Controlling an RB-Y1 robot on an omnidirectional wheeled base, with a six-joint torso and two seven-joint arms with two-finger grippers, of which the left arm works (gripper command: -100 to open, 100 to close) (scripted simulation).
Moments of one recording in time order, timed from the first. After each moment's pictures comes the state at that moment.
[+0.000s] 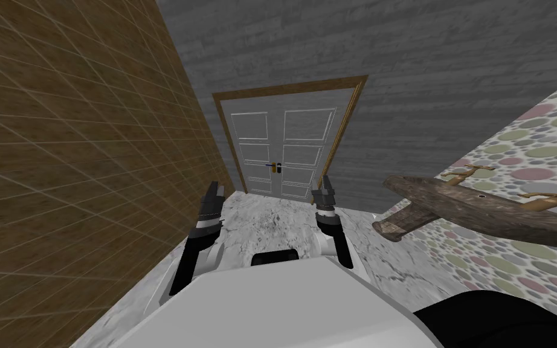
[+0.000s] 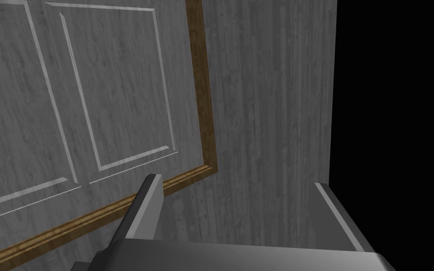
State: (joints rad) arm 0.46 0.05 0.00 -2.27 -0.12 -0.43 -0.10
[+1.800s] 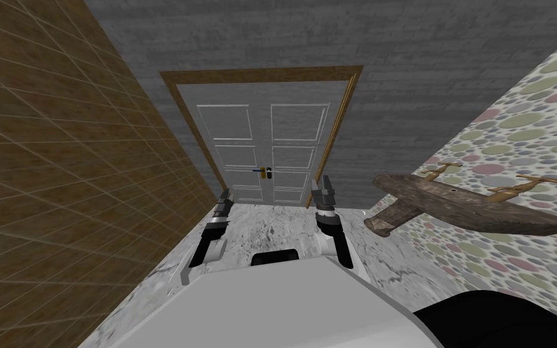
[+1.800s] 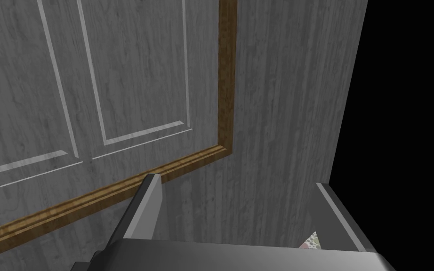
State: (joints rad) arm 0.32 0.18 0.02 -1.90 -0.03 -0.42 0.02
